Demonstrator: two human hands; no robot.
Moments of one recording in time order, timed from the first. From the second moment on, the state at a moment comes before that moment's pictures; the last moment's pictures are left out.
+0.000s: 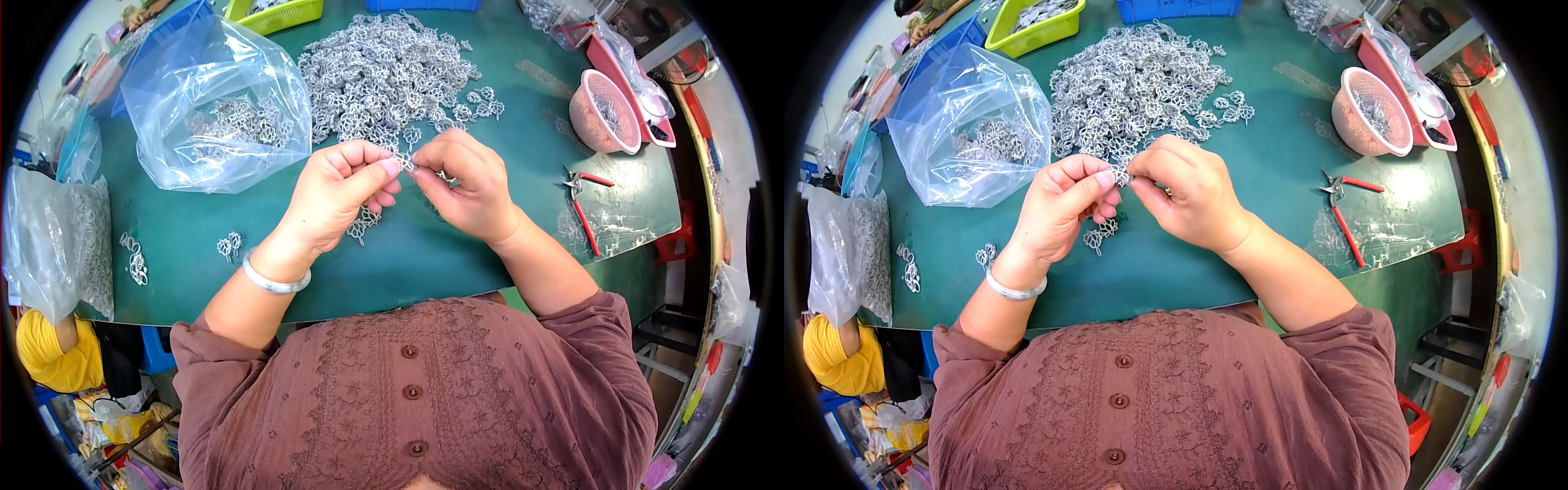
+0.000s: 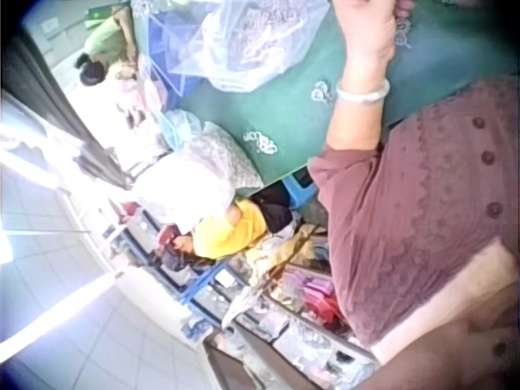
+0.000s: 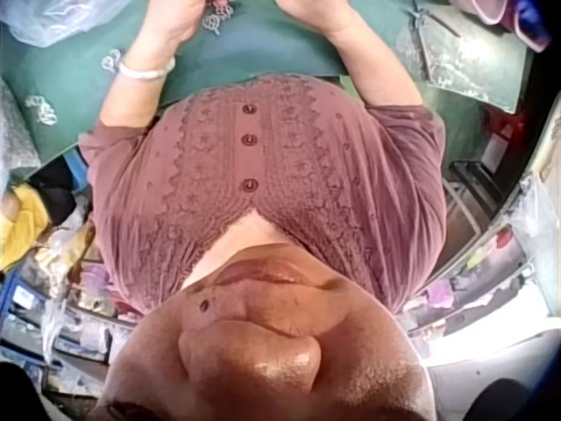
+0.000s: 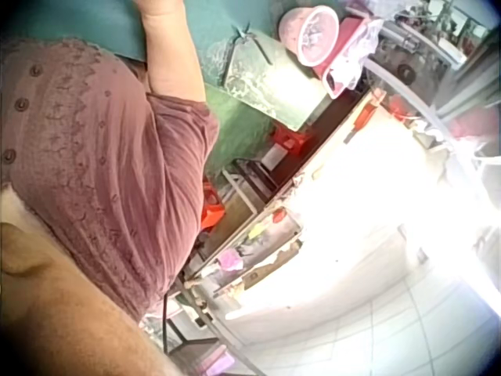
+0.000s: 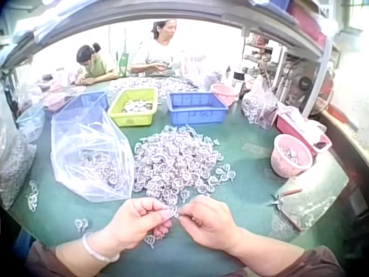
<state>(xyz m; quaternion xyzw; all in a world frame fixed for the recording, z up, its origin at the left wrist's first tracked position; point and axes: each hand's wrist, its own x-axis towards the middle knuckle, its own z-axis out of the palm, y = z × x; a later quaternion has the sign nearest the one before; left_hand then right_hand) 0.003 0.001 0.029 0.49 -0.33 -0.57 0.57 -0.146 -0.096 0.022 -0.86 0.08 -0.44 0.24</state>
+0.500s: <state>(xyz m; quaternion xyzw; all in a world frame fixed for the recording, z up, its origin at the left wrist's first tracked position) -0.003 0.003 0.029 0.51 -0.36 -0.49 0.61 -0.150 -0.109 0.017 -0.80 0.17 -0.39 0.44</state>
